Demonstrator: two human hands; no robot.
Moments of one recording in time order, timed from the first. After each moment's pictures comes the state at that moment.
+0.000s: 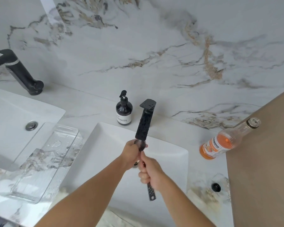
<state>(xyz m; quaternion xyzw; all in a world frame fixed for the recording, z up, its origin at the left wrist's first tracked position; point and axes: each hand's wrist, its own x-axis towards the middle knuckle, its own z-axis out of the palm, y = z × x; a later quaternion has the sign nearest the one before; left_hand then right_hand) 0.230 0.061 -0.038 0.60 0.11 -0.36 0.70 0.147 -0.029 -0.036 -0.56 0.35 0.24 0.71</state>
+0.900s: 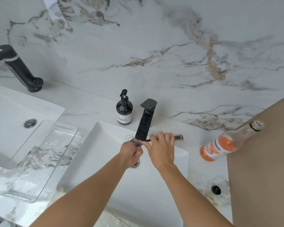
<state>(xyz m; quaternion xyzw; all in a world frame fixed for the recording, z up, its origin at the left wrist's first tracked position) 0.241 0.055 -0.039 0.49 0.26 -0.35 0.76 0.185 -0.064 -0.023 -0.99 0.12 -0.08 0.00</state>
